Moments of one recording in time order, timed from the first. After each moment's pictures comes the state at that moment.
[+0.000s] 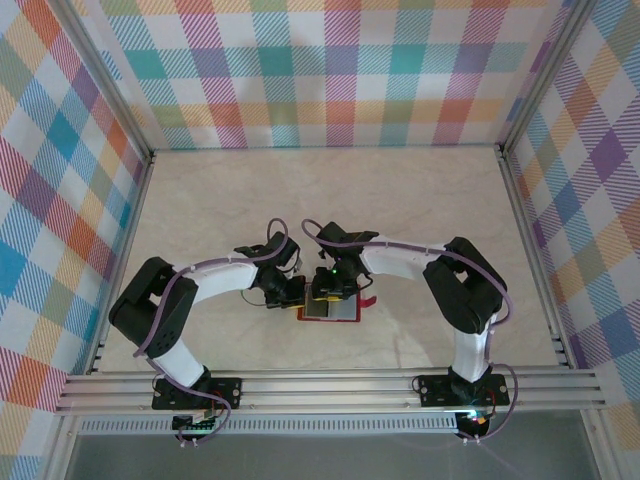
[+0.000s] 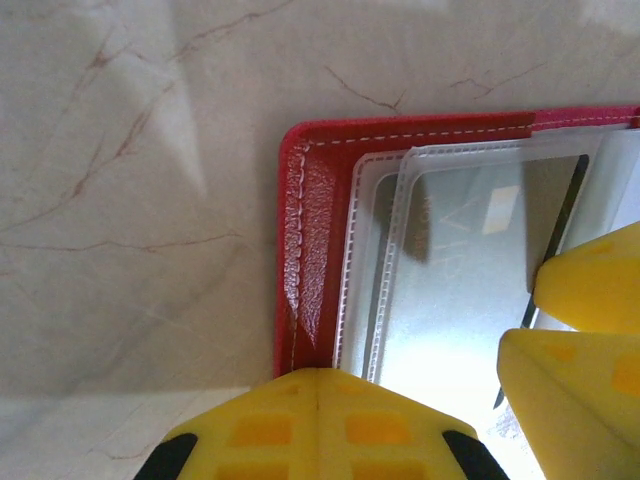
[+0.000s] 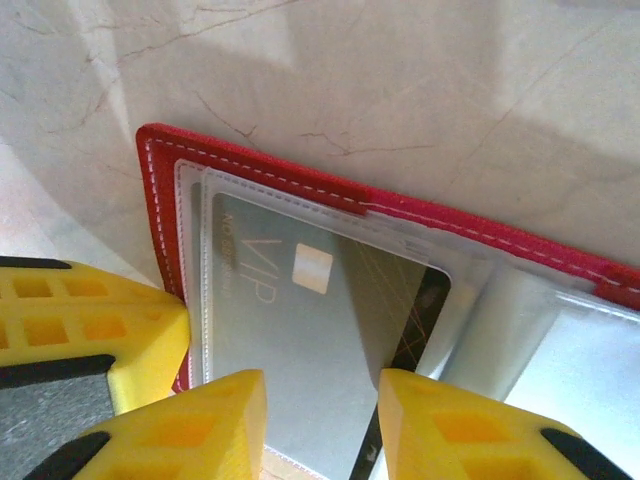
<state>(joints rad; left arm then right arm) -0.62 1.64 0.85 -0.50 0.36 -0.65 0.81 1.87 1.19 -0.60 -0.34 0.70</state>
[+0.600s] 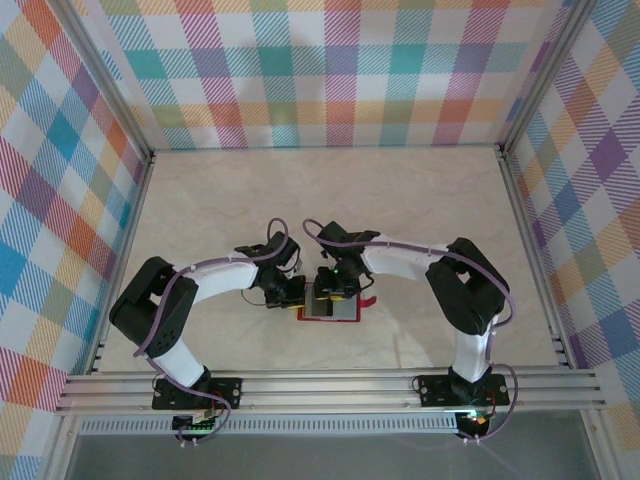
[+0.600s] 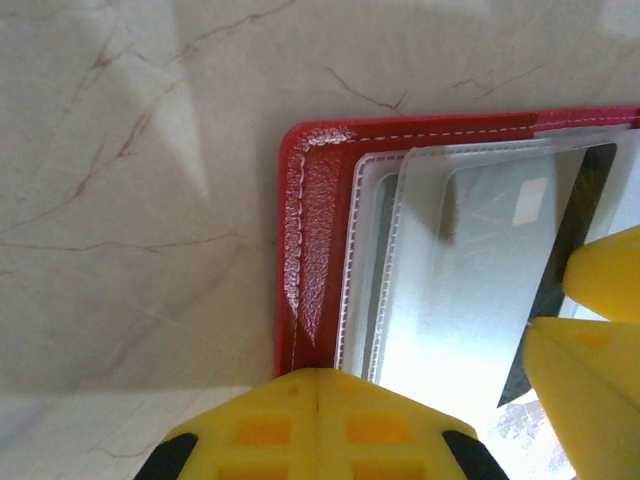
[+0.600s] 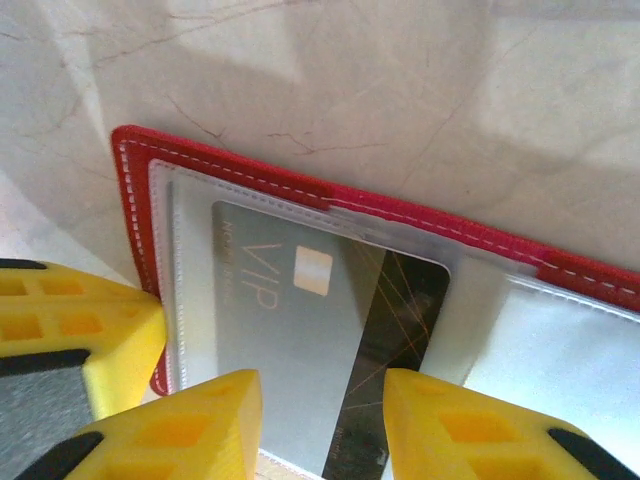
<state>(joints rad) -0.62 1.64 0.86 -0.51 0.35 -0.65 0.81 1.85 1.19 -0.63 -0.31 0.70</state>
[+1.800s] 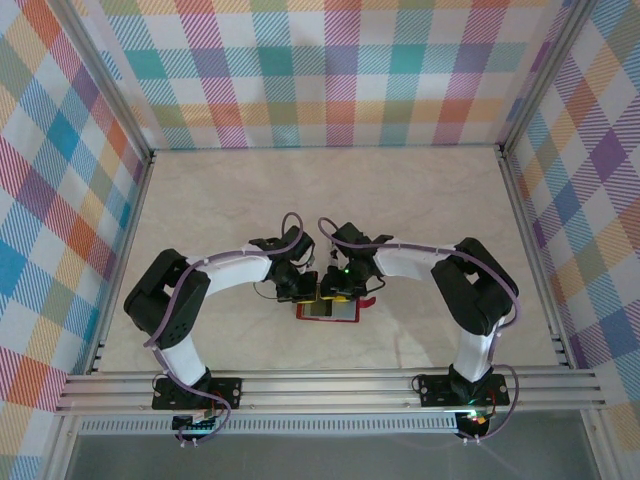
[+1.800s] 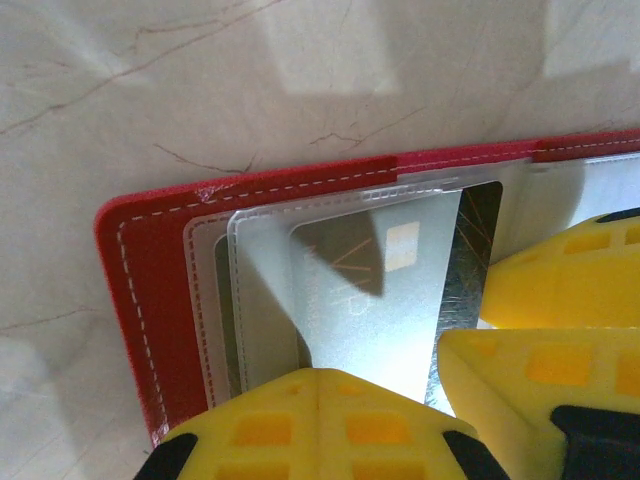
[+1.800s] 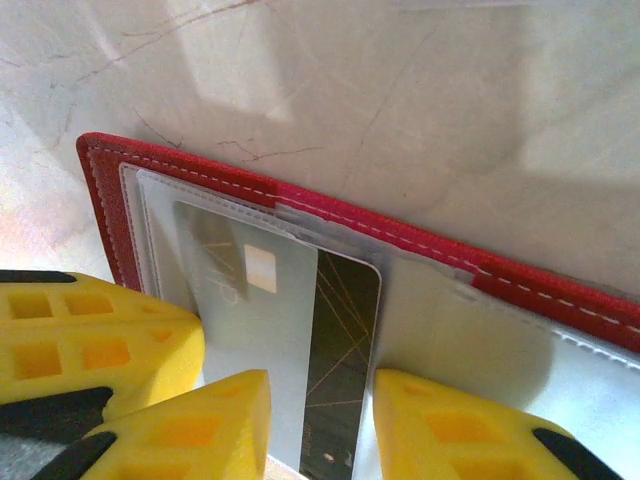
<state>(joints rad) -0.68 1.73 0.98 -0.55 0.33 -0.65 0.74 1.82 1.06 -0.48 -0.43 0.74</state>
